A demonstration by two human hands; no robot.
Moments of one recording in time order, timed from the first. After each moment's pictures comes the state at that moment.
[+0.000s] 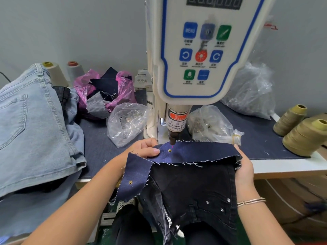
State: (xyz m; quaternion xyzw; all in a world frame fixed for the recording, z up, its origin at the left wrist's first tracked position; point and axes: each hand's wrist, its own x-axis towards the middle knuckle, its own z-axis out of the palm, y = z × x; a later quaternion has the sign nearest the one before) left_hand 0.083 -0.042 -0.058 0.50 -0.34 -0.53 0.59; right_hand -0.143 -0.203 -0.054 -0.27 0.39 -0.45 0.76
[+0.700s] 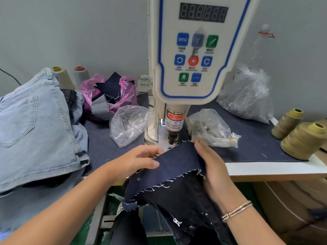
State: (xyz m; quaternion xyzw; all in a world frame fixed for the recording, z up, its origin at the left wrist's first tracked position) left_hand 0.049 -0.002 -0.012 0.54 -0.50 -0.47 0.49; right_hand -0.116 -0.131 -0.011 -0.51 0.15 -0.26 0.81
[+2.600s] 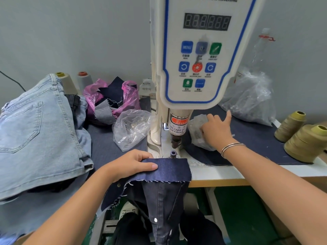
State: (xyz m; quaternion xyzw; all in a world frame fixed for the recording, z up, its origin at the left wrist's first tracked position) left_hand 0.086 -0.003 -0.047 0.67 -0.41 -0.45 0.42; right_hand -0.048 -0.268 -0.021 -0.91 0.34 0.01 -0.24
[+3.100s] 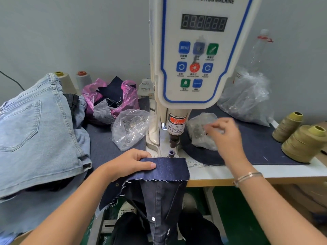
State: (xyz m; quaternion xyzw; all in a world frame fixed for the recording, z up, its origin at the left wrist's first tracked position) left_hand 0.088 -0.005 -0.050 0.67 -0.41 -0.44 0.43; right_hand -0.103 -0.212 0.004 -0.76 0.35 -0.37 0.40
